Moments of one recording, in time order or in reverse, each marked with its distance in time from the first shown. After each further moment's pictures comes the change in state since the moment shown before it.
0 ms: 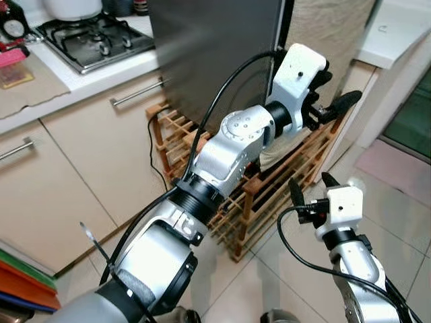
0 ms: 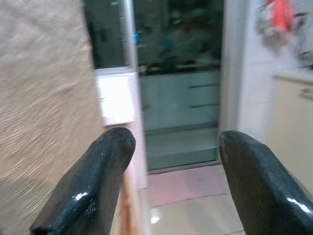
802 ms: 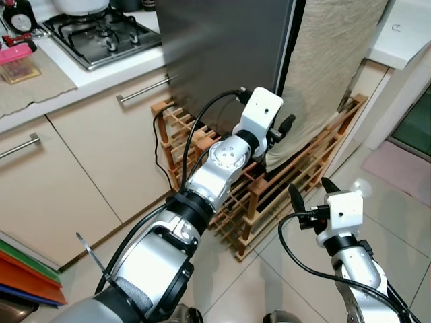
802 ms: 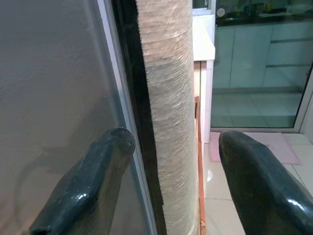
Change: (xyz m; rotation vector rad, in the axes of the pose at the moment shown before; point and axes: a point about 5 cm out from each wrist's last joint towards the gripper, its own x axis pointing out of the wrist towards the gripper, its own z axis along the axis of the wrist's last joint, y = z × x) left arm -0.024 0.026 -0.066 0.047 0.185 0.270; right arm -0.006 0.002 -0.006 0.004 0.007 0.011
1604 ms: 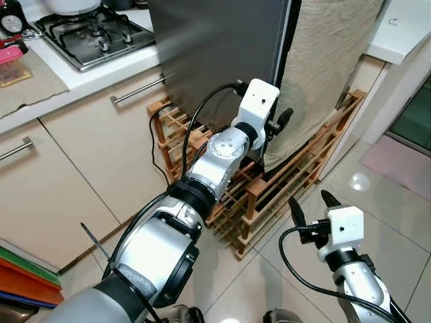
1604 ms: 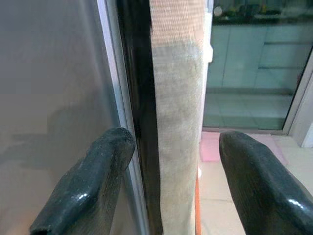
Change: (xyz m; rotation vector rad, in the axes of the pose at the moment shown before) left arm 0.011 0.010 0.016 -0.048 -0.011 0.001; right arm -0.022 0.005 -0.012 0.007 0.048 0.013
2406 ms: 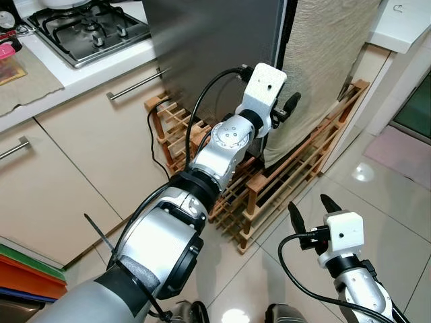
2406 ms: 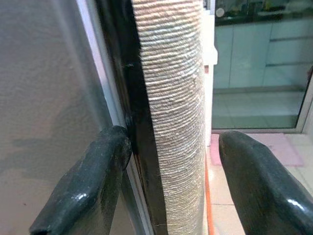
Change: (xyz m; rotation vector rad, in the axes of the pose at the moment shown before) left arm 0.006 -0.004 0.012 0.087 -0.051 0.009; right arm -0.006 0.002 0.001 -0.022 -0.002 0.018
